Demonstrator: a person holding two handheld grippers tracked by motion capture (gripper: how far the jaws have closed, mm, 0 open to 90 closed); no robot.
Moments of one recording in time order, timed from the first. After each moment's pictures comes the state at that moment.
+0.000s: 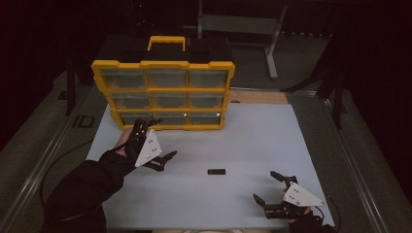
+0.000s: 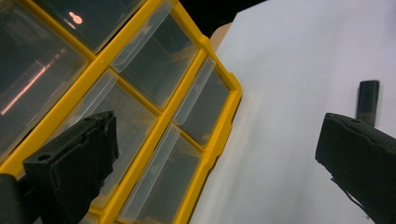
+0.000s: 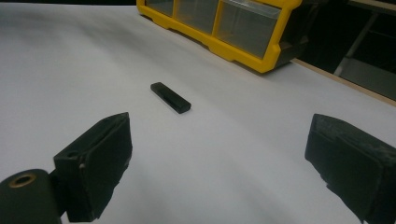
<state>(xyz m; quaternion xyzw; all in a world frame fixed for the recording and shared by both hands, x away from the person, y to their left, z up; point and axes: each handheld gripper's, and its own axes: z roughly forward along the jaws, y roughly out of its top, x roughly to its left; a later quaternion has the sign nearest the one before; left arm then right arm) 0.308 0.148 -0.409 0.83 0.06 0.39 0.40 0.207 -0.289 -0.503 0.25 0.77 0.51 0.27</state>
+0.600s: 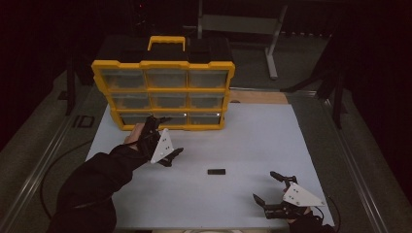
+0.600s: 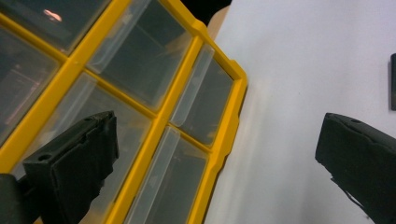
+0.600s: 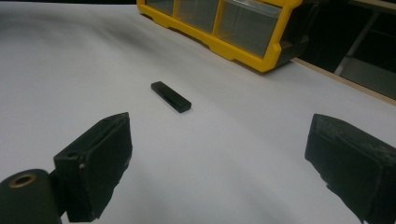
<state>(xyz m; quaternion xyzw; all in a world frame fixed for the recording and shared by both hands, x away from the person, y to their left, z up) 0.329 0.128 -0.427 0.84 0.03 0.41 0.36 0.207 -0.289 -0.503 0.25 0.77 0.51 0.27</state>
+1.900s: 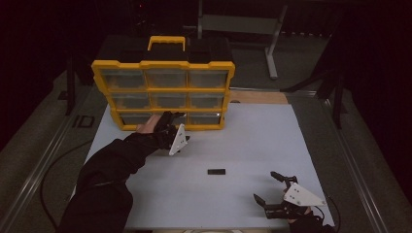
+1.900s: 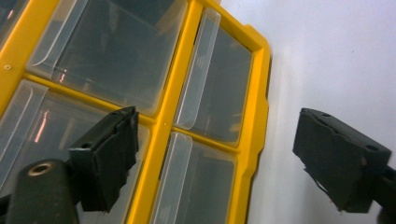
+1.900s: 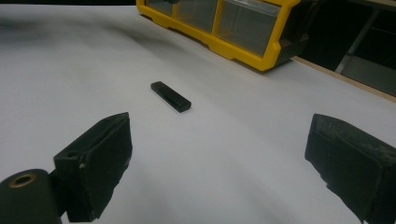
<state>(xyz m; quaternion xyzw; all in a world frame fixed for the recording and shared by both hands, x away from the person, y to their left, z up) 0.378 0.102 -0.459 0.84 -0.03 0.45 0.29 0.207 -0.291 -0.504 0.26 0.77 0.52 0.27</state>
